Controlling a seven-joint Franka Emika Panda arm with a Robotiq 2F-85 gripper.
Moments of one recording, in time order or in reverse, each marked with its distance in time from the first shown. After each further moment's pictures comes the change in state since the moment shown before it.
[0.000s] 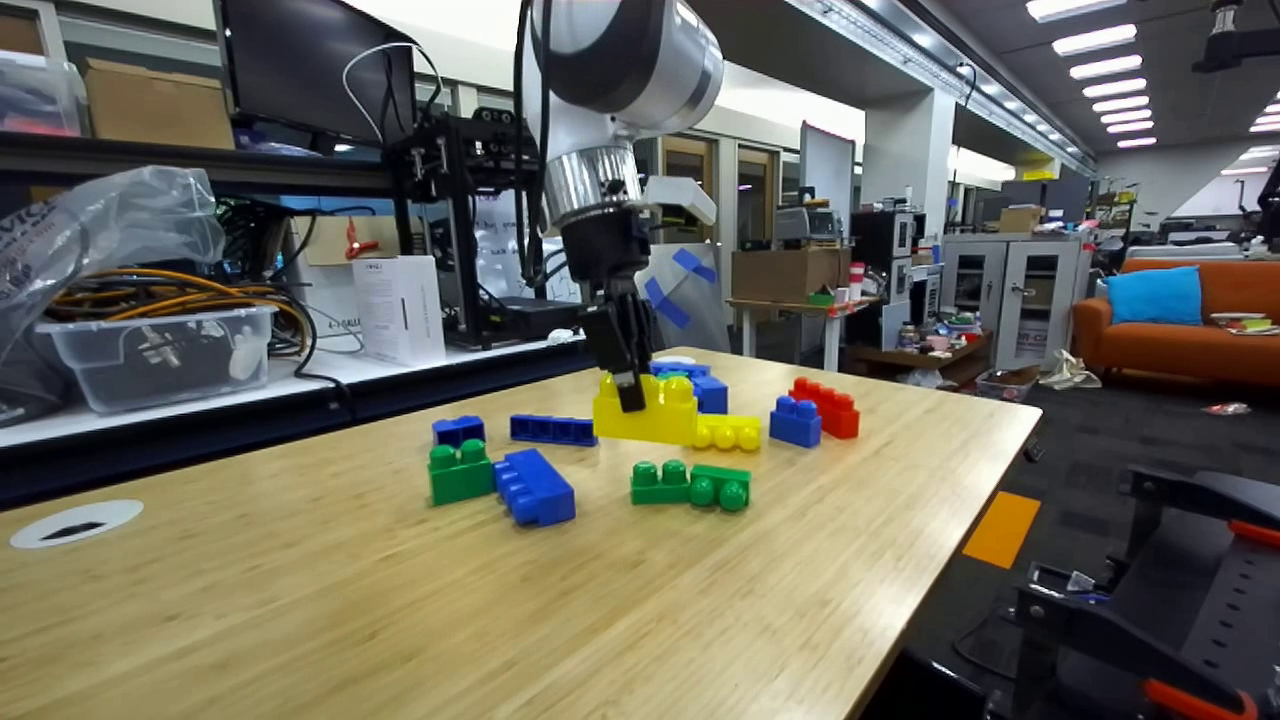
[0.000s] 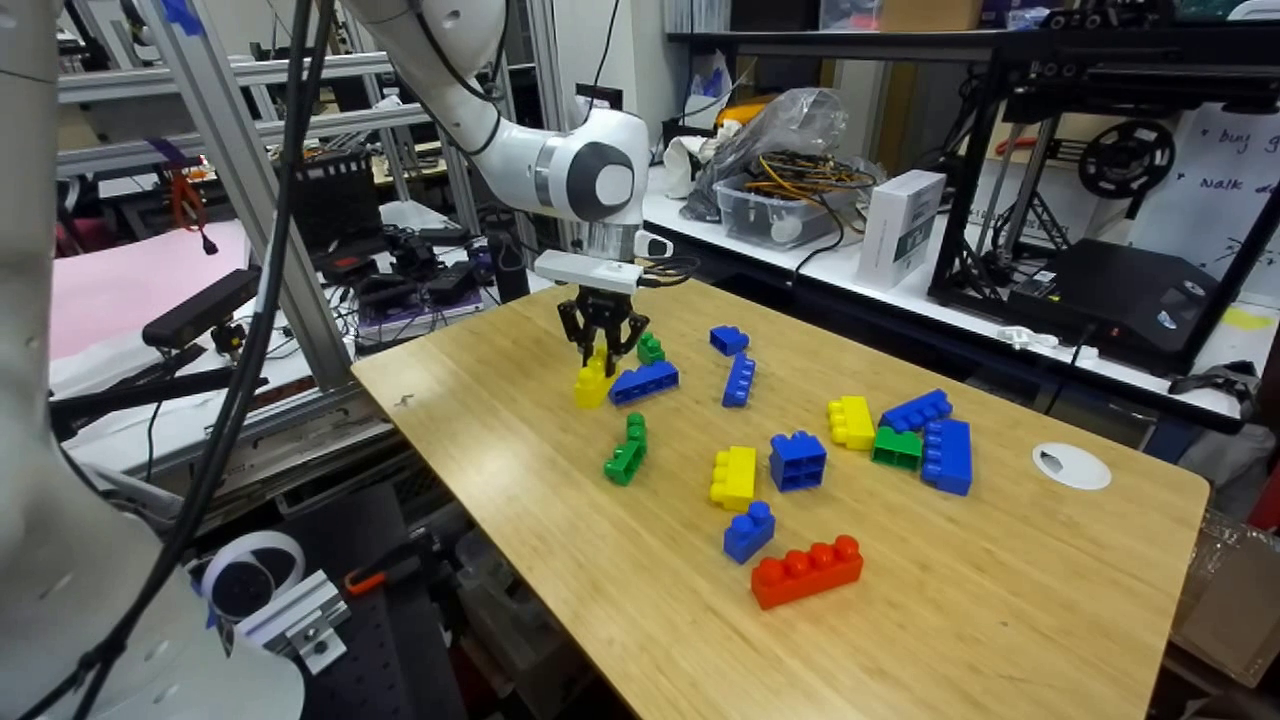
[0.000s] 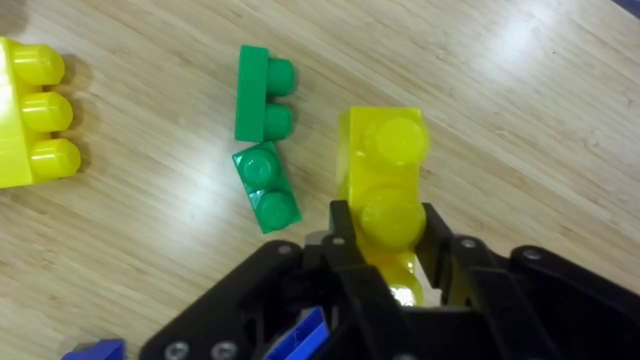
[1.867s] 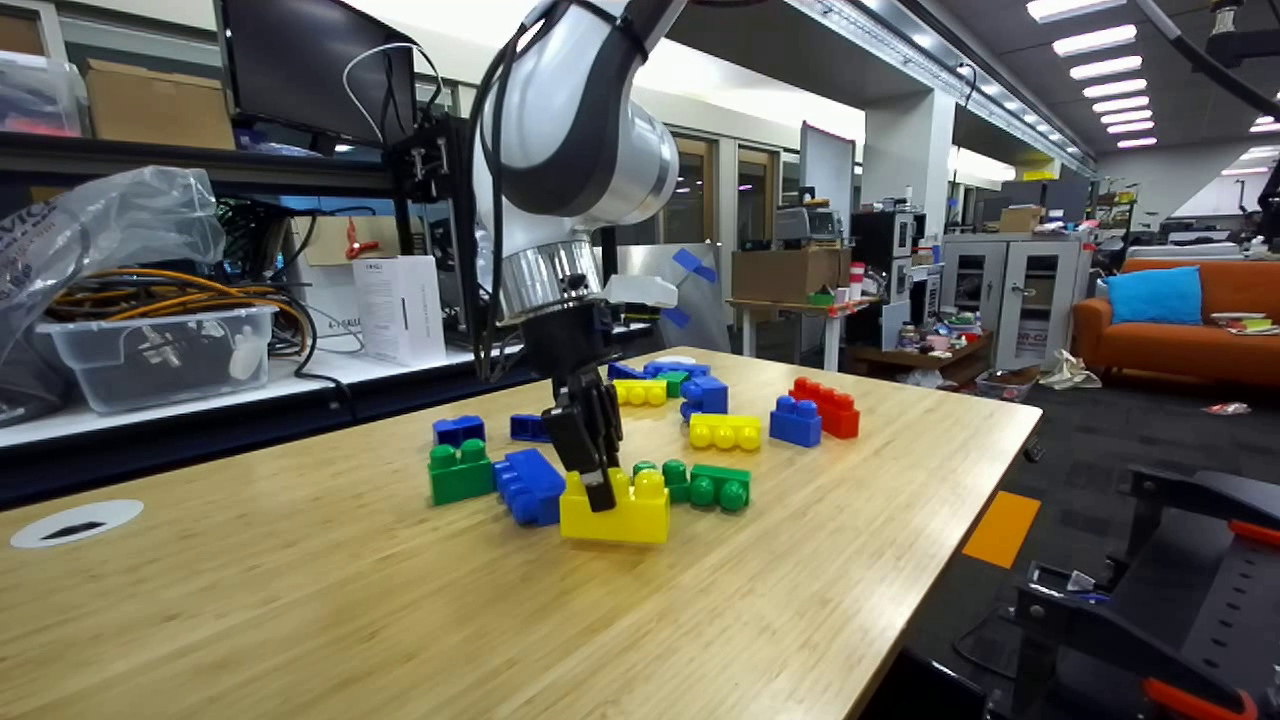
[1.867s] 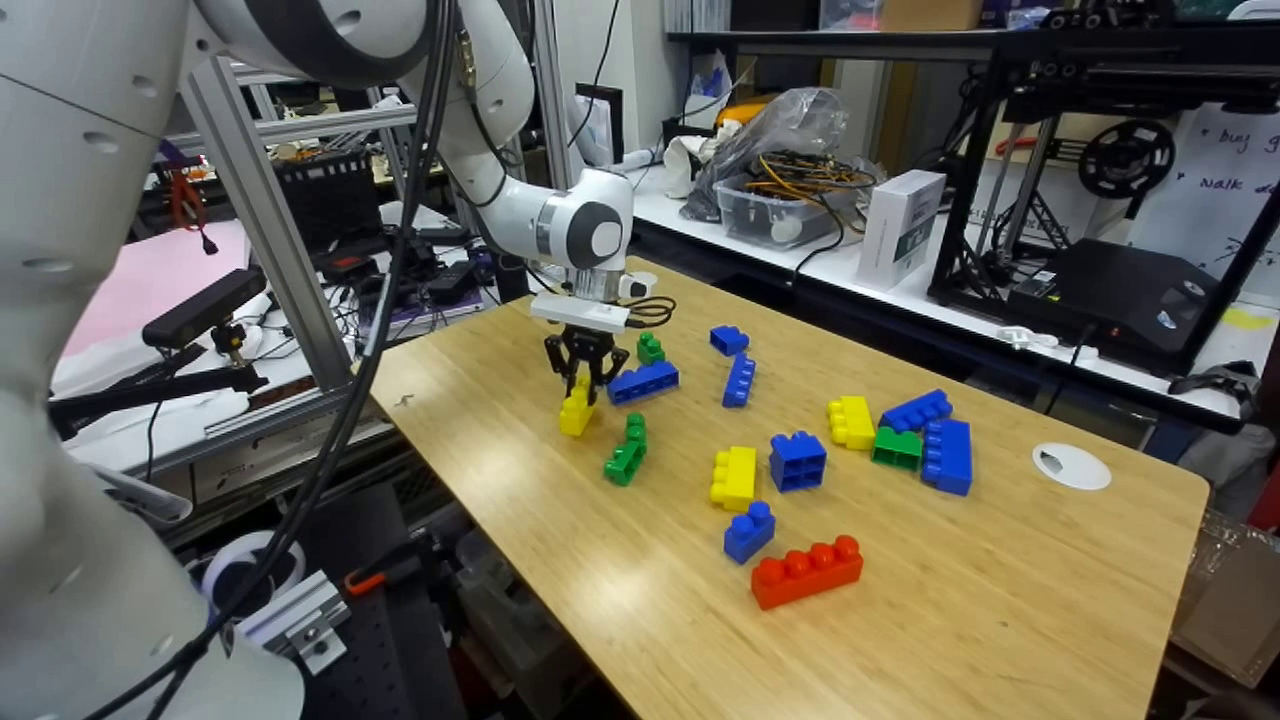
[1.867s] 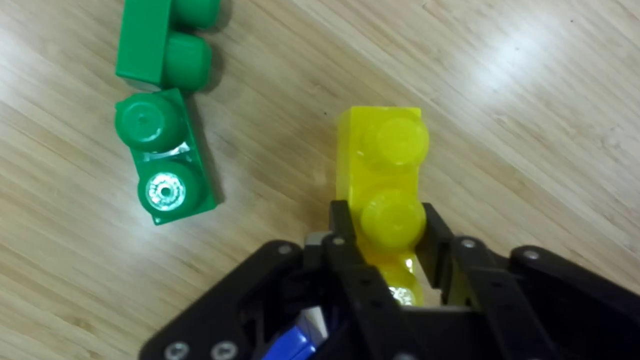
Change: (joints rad) arm 0.061 0.210 0.019 0.114 -0.025 0.038 -0.013
